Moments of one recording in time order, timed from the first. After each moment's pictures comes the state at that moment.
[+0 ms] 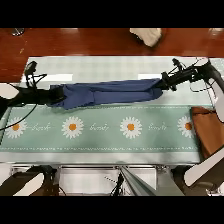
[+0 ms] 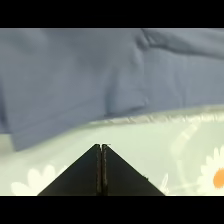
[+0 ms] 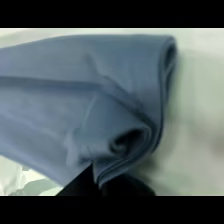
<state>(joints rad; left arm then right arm) -0.01 -1.06 0.82 0.99 -0.90 -1.43 -0.20 -1.96 1.63 -0.81 1.40 1.32</state>
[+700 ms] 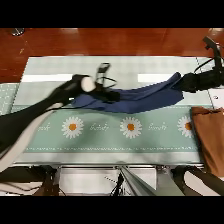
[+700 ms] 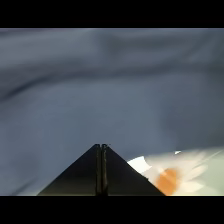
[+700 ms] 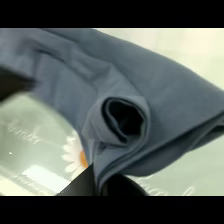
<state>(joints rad) -0.64 -1.65 1.35 1.14 -0.84 -1.66 -0.17 -1.09 1.19 -0.94 1.43 1.27</state>
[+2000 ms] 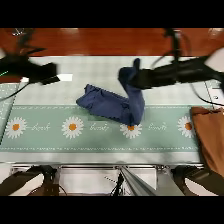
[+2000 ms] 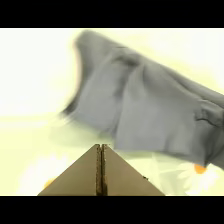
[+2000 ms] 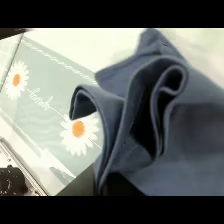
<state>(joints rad) -0.01 -1.02 1.19 1.19 -1.24 -1.61 0.35 -1.22 1.32 -0.80 1.11 1.40</state>
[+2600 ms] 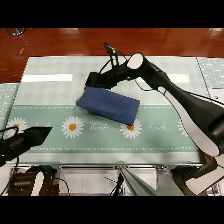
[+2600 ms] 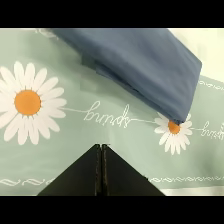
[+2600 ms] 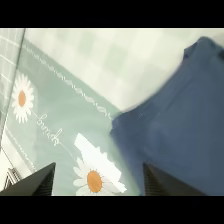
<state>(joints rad) 0.10 -0.10 0.50 1.05 -1.28 -1.76 0.50 -1.80 1.69 -0.68 0.99 1.46</state>
